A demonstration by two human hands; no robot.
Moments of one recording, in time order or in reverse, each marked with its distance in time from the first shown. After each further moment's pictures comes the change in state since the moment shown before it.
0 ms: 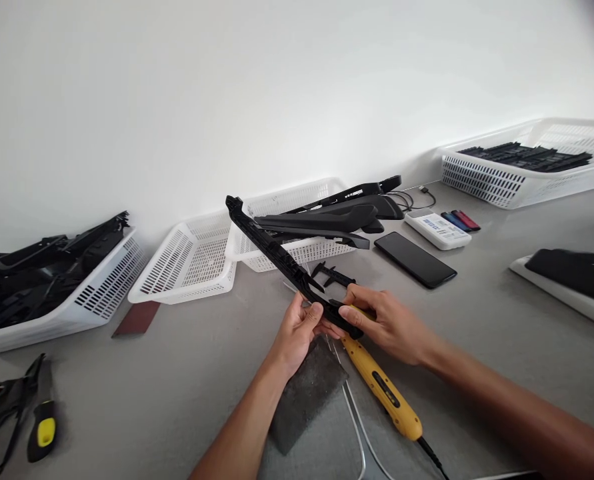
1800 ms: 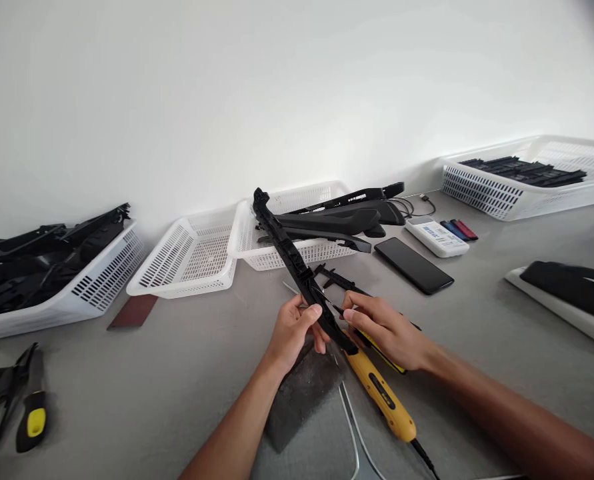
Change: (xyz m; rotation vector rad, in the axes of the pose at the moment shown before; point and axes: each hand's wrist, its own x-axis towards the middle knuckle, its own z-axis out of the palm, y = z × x) left_hand 0.000 0.003 -0.002 0.077 0.058 0.003; right_hand -0.001 0.007 0.002 0.134 -0.080 -0.018
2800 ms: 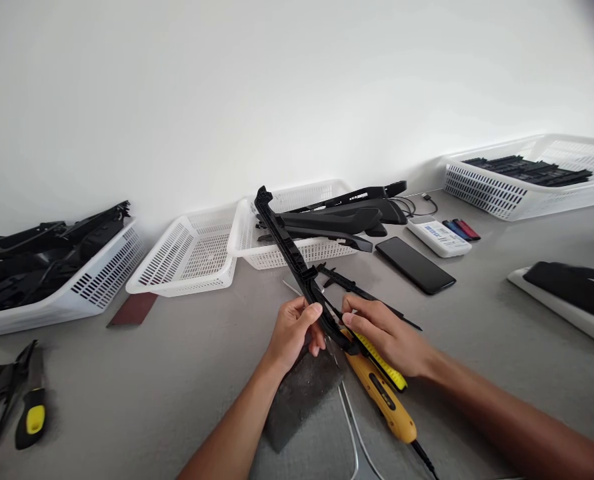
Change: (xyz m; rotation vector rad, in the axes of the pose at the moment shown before) left_hand 0.000 -0.002 -0.001 0.046 0.018 0.002; right_hand -0.001 -0.006 0.006 -0.037 0.003 0.024
